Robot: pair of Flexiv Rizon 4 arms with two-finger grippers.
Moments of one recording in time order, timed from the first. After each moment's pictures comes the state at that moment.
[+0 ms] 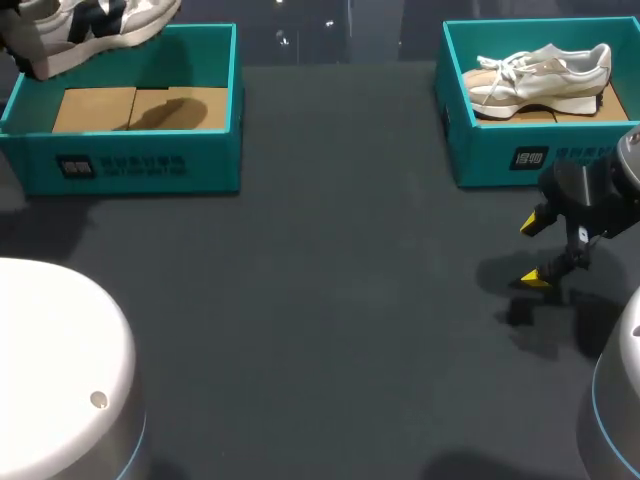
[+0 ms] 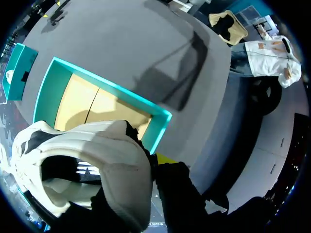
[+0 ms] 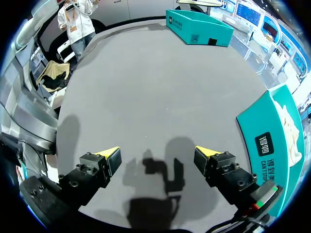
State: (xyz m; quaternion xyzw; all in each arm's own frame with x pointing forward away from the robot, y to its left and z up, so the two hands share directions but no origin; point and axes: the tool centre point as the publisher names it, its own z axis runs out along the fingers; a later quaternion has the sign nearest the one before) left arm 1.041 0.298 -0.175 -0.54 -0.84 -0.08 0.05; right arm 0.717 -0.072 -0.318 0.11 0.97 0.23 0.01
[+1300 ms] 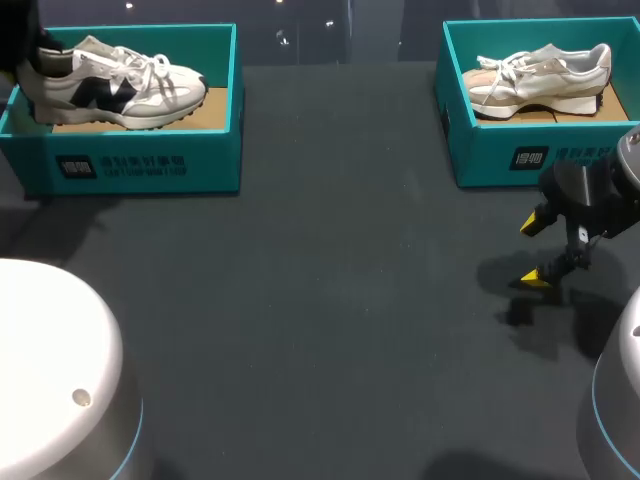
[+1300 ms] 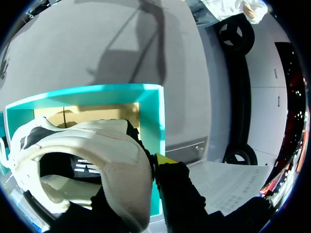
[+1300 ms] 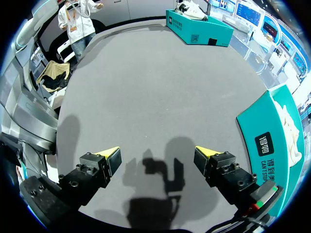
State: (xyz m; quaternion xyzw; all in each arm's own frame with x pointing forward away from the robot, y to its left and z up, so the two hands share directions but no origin) left arm 1.058 0.304 -0.258 -0.71 -0.69 -0.13 0.07; right arm 0.717 -0.072 -0.318 0.11 0.97 0.23 0.01
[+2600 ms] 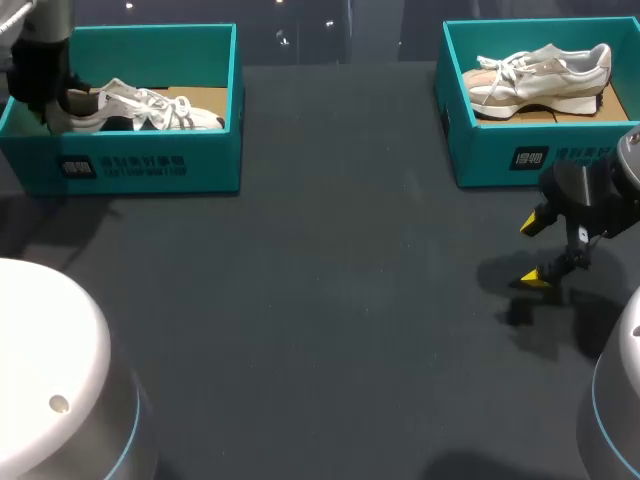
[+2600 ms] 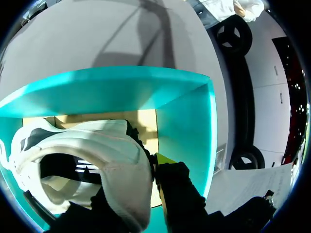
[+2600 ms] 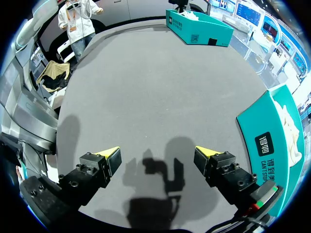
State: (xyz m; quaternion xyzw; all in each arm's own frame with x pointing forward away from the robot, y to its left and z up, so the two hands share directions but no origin) left arm 1.050 0.285 -0.337 -0.72 -0.68 -0.10 0.10; right arm 0.717 -0.072 -0.318 0.11 0.97 0.23 0.01
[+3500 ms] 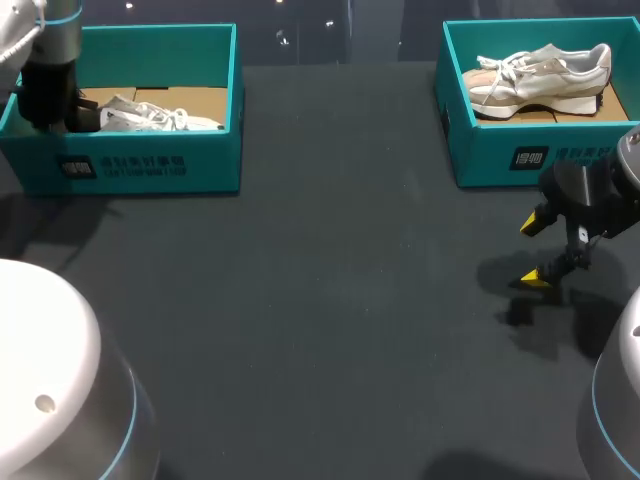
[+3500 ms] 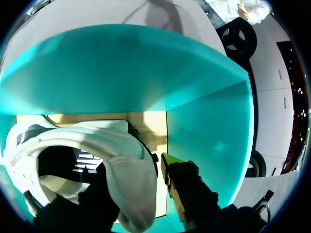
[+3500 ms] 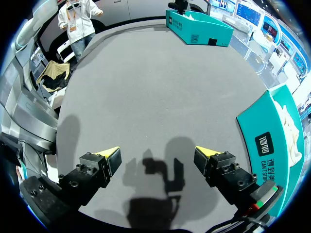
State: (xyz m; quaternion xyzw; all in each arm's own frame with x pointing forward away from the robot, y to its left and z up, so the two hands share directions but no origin) left arm 1.046 0.284 -0.373 -0.71 -0.69 -0.09 0.10; right arm 0.717 -0.072 -0.318 0.11 0.97 0.23 0.01
